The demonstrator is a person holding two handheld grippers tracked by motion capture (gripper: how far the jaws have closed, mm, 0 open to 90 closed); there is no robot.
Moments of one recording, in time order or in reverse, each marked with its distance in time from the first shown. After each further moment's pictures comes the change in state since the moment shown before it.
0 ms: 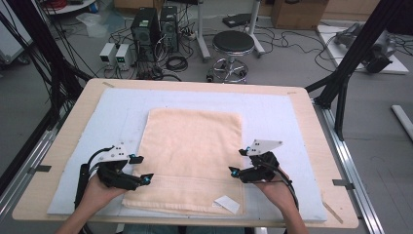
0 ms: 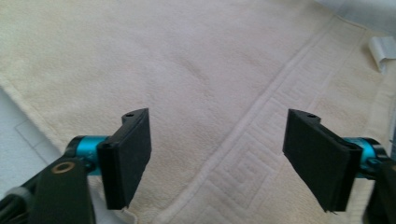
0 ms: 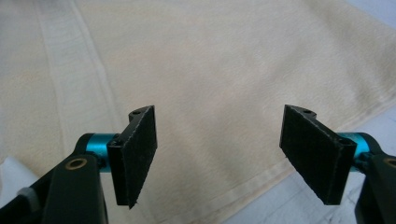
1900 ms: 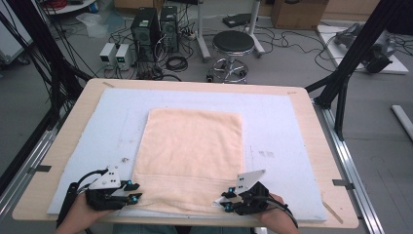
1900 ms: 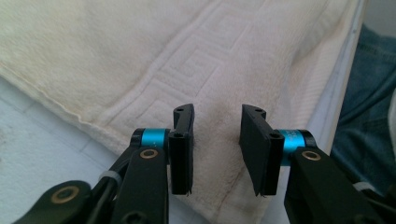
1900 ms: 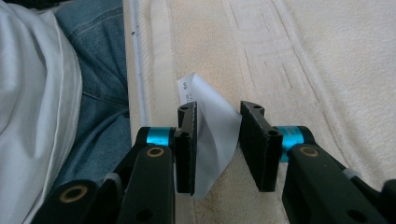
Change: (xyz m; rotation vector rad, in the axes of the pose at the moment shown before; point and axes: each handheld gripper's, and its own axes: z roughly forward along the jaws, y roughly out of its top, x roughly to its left) left arm -0.023 -0.050 -0.019 0.117 -0.067 0.149; right arm 0.070 -0.030 0.007 0.135 0.312 -0.159
